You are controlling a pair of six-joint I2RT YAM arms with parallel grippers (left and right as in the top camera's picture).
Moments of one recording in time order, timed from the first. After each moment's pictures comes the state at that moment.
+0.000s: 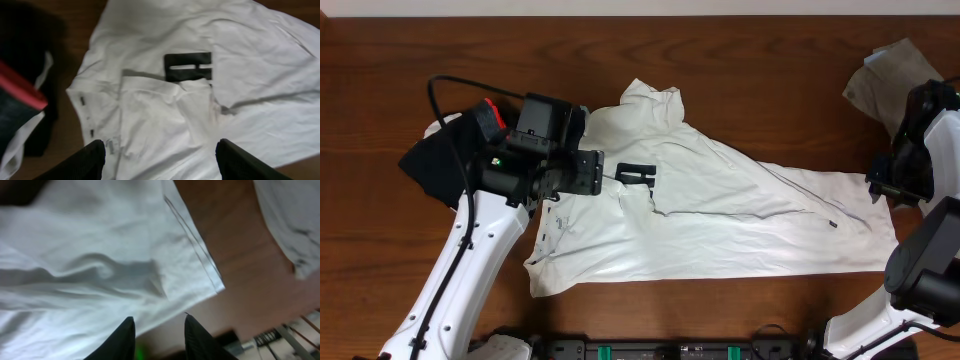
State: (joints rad) left arm -0.30 1.35 1.21 -0.97 0.12 -0.15; right arm -0.38 1.86 1.47 -1.31 0.18 0.16
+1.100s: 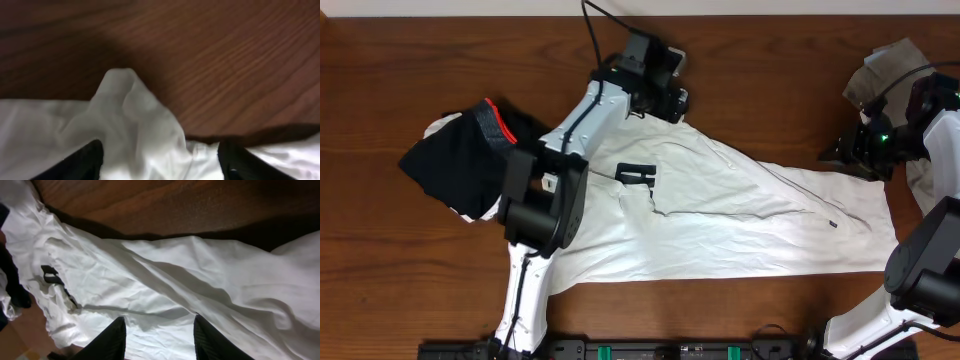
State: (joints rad) left arm -0.41 2.32 1.83 -0.50 0.34 0.01; right arm -0.37 1.86 1.46 -1.19 -0.49 -0.01
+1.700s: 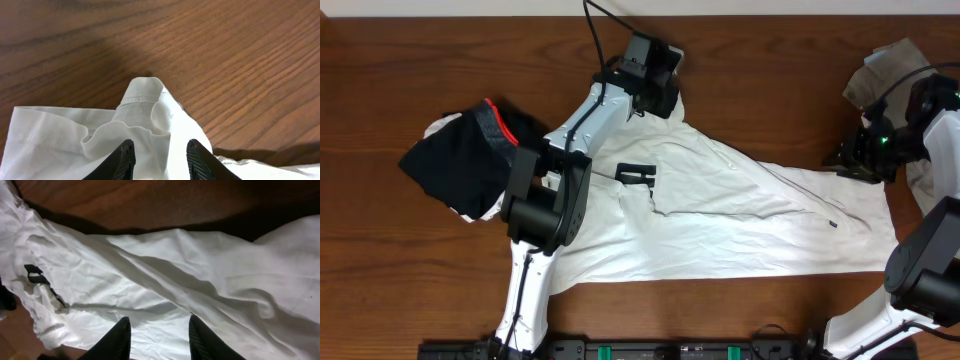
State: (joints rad) left arm -0.41 2.34 1.83 -0.47 0.26 0.02; right arm -0.37 1.86 1.46 -1.21 -0.44 -0.01
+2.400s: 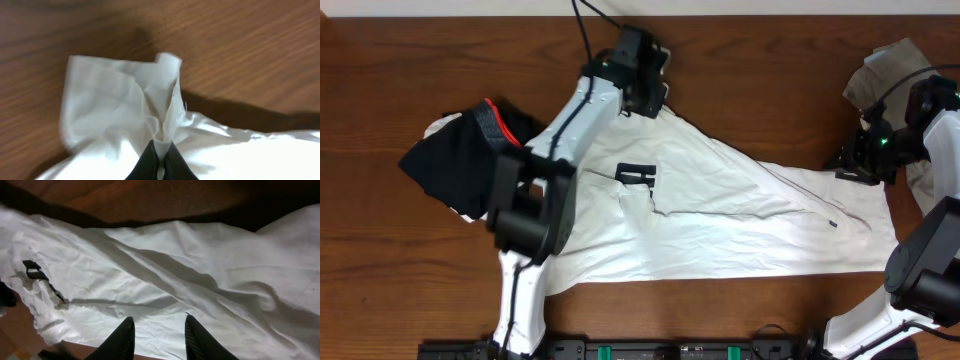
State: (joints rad) left arm -0.39 2.22 1.83 -0.69 0.16 0.02; right arm -0.37 1.86 1.46 -1.24 -0.43 -0.02
